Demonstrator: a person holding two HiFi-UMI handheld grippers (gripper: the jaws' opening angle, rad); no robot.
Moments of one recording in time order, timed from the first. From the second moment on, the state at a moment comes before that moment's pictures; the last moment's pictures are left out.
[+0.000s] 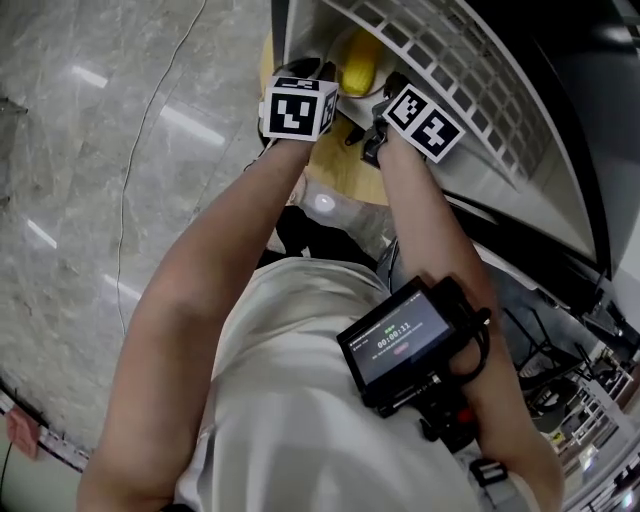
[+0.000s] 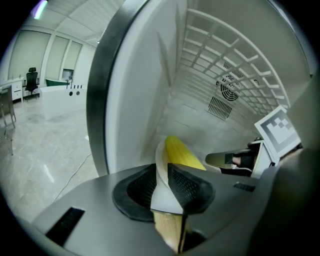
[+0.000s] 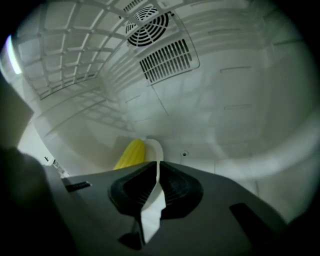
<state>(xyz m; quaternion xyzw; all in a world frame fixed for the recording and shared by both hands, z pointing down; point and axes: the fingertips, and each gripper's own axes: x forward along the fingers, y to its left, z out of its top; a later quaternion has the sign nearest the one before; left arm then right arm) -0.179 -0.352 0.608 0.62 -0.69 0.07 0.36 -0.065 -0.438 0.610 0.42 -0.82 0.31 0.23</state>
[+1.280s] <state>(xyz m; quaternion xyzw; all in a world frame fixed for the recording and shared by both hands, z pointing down) -0.144 -0.162 0.520 0.69 -0.66 0.04 0.29 -0.049 -0.281 0.518 0.27 -0.91 0.25 0.18</state>
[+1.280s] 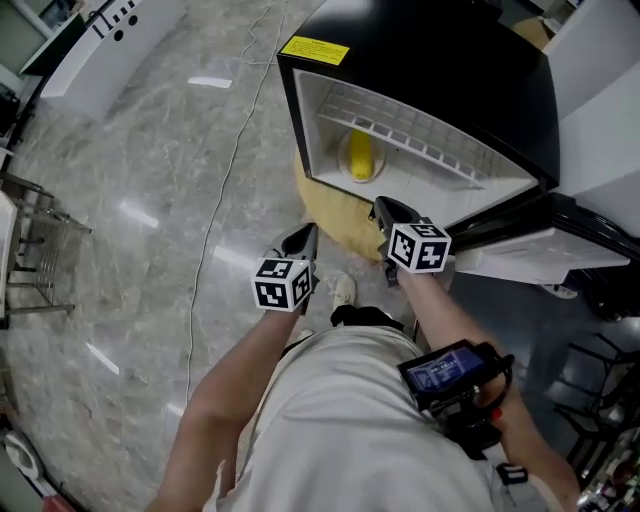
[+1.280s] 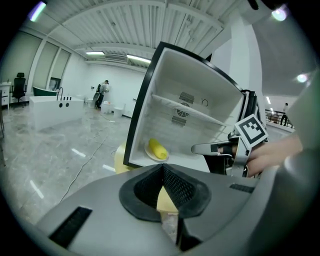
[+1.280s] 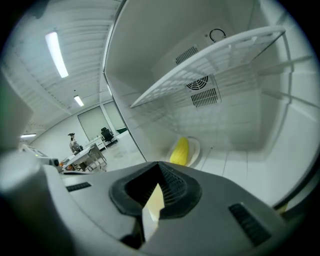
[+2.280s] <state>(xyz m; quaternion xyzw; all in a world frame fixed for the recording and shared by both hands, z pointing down) -0.098 -0.079 0.485 0.74 -0.61 -0.01 0.27 0.006 -0.165 0.468 0.23 -0.94 0.23 0.14</state>
